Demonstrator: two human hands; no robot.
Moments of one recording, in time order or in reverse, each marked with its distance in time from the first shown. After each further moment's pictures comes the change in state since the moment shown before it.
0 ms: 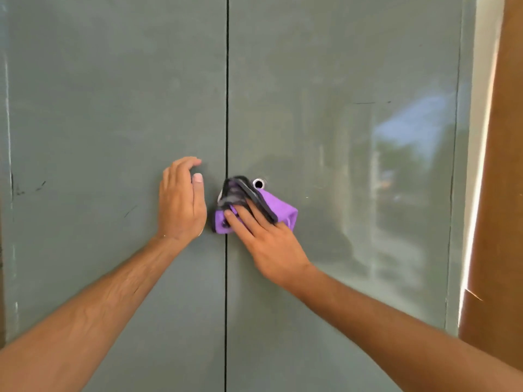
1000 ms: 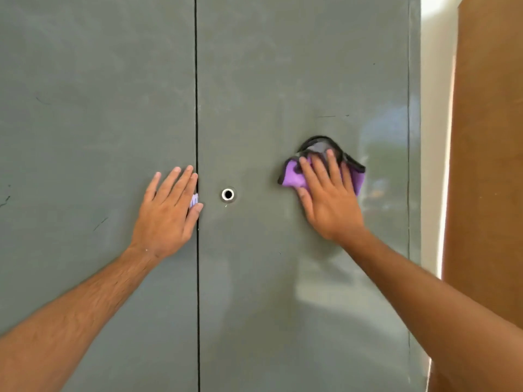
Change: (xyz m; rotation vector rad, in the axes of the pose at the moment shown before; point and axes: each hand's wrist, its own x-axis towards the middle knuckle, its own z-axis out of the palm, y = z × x) left_hand -0.002 -0.007 0.011 0.562 -0.115 0.464; right_hand -0.036 0.166 -0.043 -0.186 0.202 0.389
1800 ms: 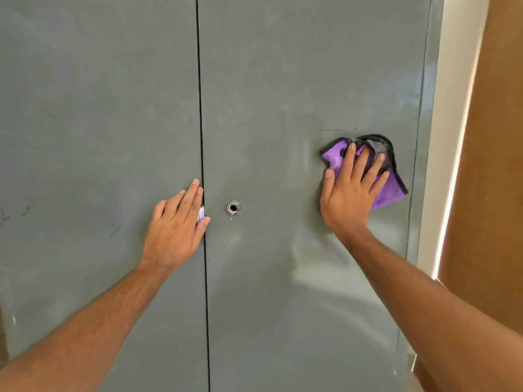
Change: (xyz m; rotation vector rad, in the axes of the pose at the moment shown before) left_hand 0.002 0.005 -0.014 0.042 -0.156 -0.047; right_hand 0.039 0.009 -0.011 -0.015 -0.041 0.564
